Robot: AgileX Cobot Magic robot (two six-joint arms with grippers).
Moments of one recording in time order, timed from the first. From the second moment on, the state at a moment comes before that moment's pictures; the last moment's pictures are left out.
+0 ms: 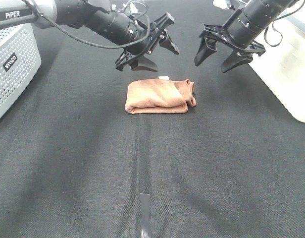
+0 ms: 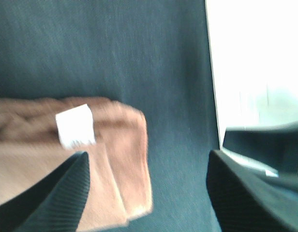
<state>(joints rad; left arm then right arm) -0.40 2.44 -2.13 -0.80 0.74 -0.12 0.14 2.18 -1.81 0.44 0.96 -0.19</state>
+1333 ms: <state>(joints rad) -0.19 2.44 -2.18 -0.71 0.91 -0.04 0.19 2.45 -1.81 1.04 0.98 -0.54</state>
